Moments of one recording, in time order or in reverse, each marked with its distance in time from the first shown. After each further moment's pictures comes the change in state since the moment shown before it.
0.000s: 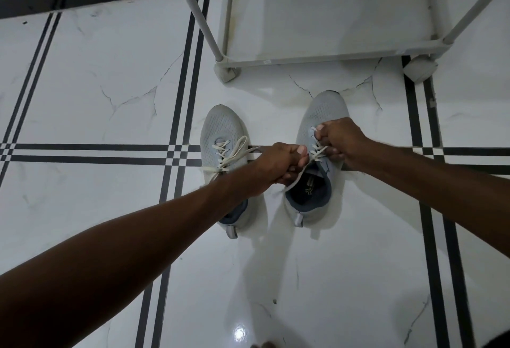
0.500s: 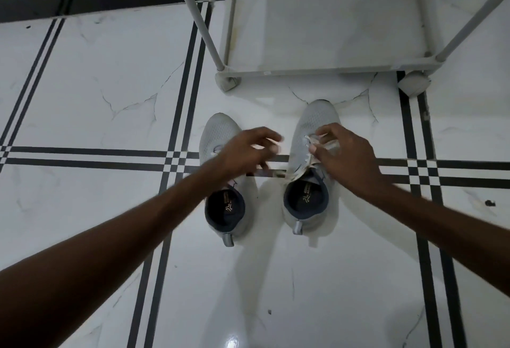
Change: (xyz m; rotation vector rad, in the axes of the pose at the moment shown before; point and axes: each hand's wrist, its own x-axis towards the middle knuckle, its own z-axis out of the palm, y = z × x) left_hand -0.041 0.031 -0.046 0.346 0.285 0.150; right_hand -0.048 0.016 -0.005 -0.621 0.272 -0.573
